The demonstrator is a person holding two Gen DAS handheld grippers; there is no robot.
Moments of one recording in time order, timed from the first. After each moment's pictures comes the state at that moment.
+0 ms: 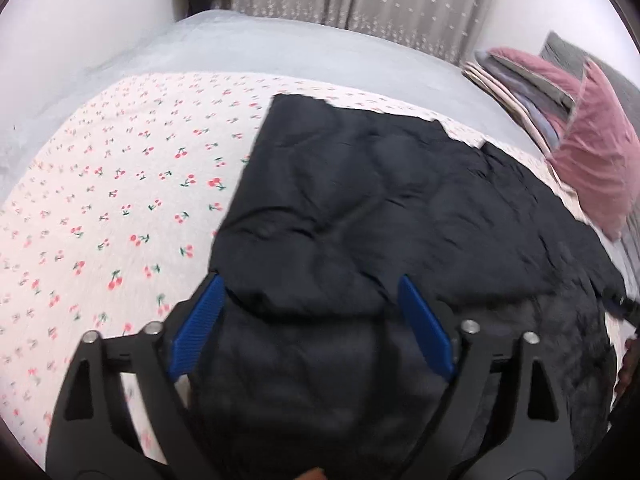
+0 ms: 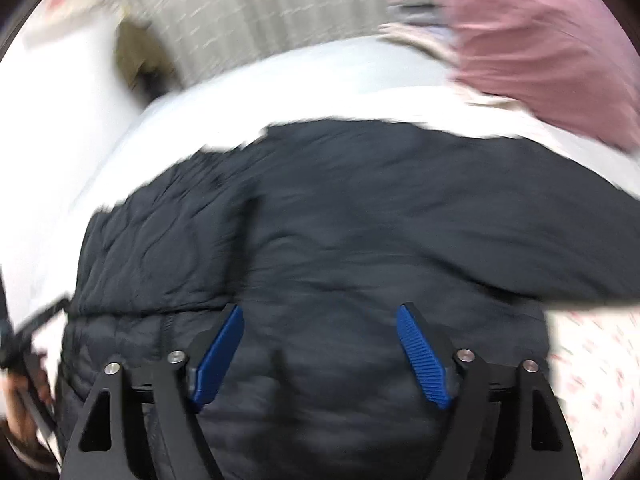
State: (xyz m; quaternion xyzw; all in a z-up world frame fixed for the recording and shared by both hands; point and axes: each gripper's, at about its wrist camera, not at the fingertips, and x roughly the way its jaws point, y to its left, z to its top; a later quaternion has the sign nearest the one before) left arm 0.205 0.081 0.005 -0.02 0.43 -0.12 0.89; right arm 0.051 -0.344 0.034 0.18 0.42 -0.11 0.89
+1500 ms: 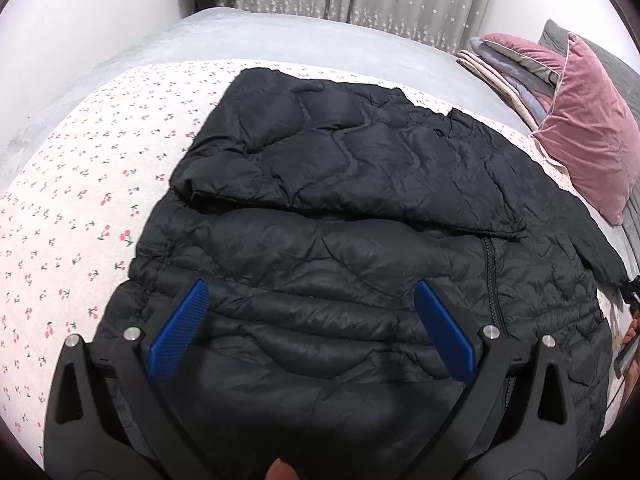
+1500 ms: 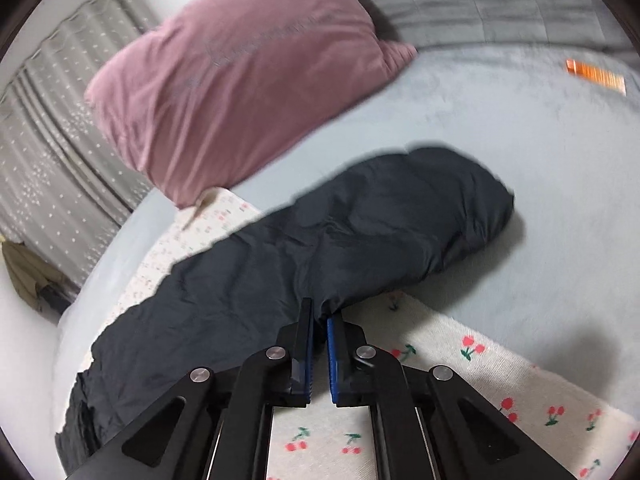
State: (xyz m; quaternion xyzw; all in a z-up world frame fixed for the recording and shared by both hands) left arm 0.134 0.034 0.007 -0.02 0.44 -0.09 0.89; right arm -0.087 -0.590 0.011 0.35 0.24 -0.34 0.84
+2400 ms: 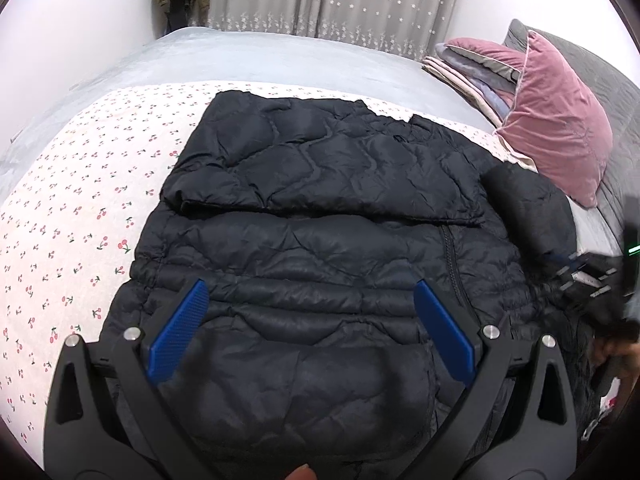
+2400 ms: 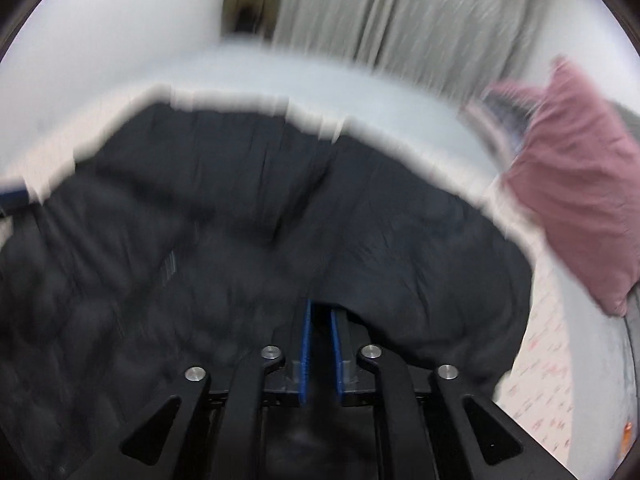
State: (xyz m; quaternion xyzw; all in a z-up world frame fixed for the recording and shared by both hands) left arm 0.103 0.033 0.026 -0.01 0.41 -0.15 0.90; right arm 0.054 -0.241 0.022 -0.12 0.45 -0.02 0.88
